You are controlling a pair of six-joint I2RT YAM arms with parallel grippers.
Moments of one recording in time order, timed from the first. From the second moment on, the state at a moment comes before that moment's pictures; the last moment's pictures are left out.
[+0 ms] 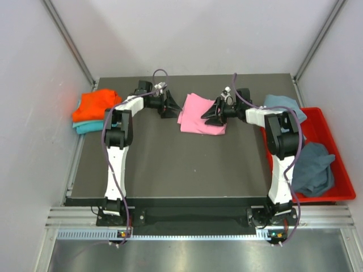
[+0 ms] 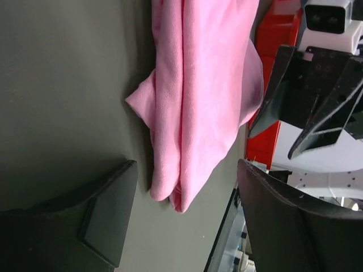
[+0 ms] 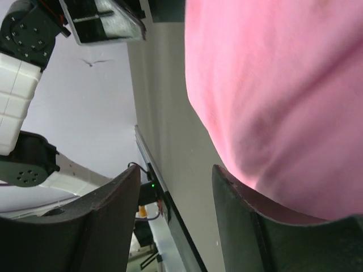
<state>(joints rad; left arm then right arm) -0.13 2.49 1.95 -0.38 1.06 -0.47 0.22 2.10 1.34 0.08 -0.97 0.83</state>
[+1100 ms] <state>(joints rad) -0.30 2.61 1.99 -0.20 1.11 -0.63 0.12 2.15 1.29 0.08 -1.00 0.80</state>
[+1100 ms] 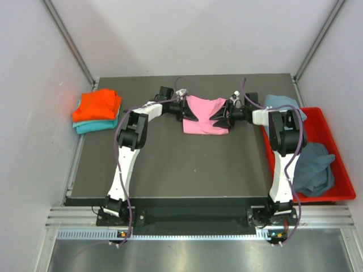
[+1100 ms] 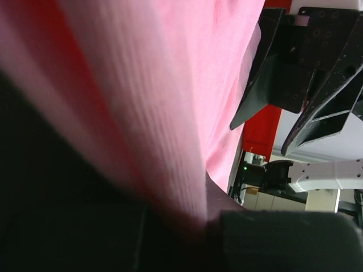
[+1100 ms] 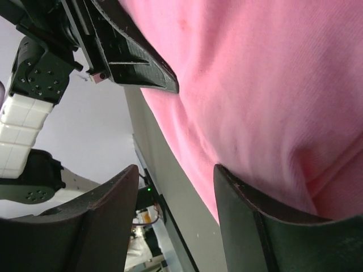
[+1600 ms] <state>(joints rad) -0.15 2.40 2.07 -0.73 0.86 -0.19 0.12 1.87 1.46 -0.21 -0.77 0.38</state>
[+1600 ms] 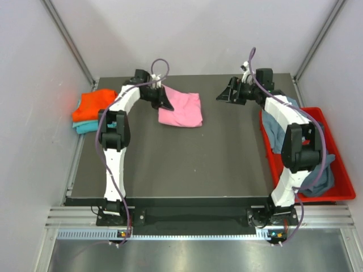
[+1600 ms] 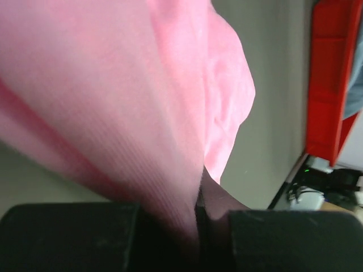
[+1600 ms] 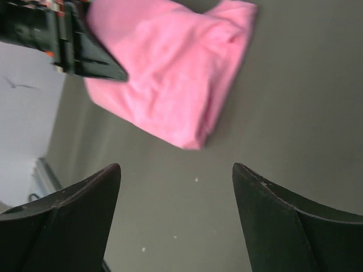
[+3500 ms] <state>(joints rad) 0.21 2.13 2.29 -1.08 -0.17 0.43 0.10 1.68 1.24 -0.33 -0.60 0.20</state>
